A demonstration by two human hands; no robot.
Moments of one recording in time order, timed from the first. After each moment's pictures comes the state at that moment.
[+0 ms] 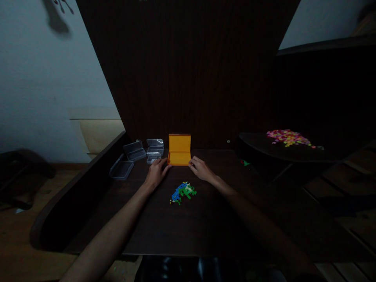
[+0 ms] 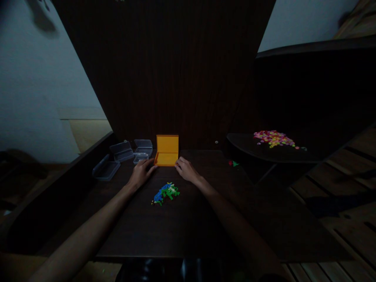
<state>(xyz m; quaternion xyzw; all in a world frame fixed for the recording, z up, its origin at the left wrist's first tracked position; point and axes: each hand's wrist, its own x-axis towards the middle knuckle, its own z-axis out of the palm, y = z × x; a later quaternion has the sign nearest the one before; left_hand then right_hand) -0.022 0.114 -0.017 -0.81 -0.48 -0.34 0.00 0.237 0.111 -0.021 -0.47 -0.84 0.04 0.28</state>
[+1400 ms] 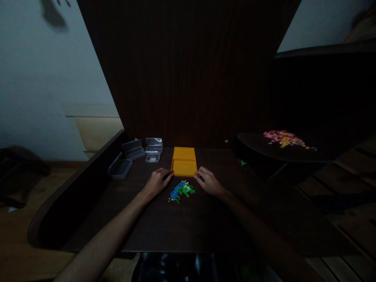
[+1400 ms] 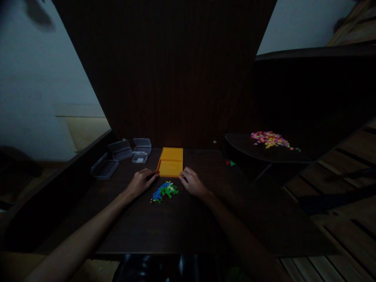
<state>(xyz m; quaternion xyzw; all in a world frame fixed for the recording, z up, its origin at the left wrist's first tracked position) -0.015 0.072 -0.010 -0.86 -0.40 -0.31 -0.08 0.258 0.047 -0.028 -0.45 -0.82 0.09 0.34</state>
